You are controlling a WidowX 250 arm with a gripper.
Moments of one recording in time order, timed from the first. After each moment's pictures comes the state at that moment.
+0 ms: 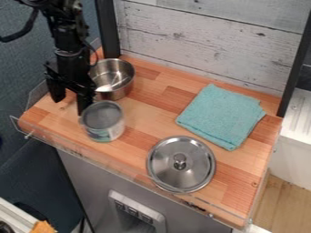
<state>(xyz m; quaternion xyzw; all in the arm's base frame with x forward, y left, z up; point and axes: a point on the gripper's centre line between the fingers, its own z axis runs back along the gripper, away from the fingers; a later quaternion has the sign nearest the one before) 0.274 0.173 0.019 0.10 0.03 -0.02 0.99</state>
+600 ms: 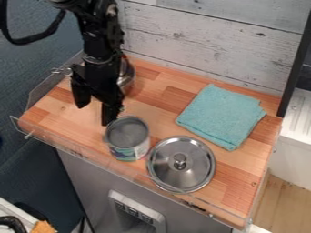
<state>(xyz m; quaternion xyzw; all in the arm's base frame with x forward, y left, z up) 0.266 0.115 0.035 0.10 0.02 -0.06 0.99</state>
